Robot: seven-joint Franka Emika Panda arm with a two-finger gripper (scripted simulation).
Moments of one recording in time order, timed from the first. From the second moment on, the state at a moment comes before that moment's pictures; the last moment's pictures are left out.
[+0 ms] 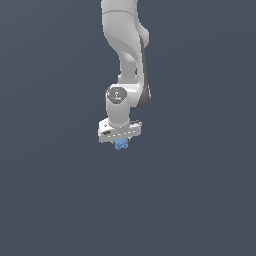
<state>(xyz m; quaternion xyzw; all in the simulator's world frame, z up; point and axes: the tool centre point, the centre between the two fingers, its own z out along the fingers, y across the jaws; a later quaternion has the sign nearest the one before) -0.057 -0.037 0.051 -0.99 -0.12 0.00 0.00</state>
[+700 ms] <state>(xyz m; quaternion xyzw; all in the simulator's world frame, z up) -0.131 -0.153 0.060 -0.99 -0.12 0.00 0.00</state>
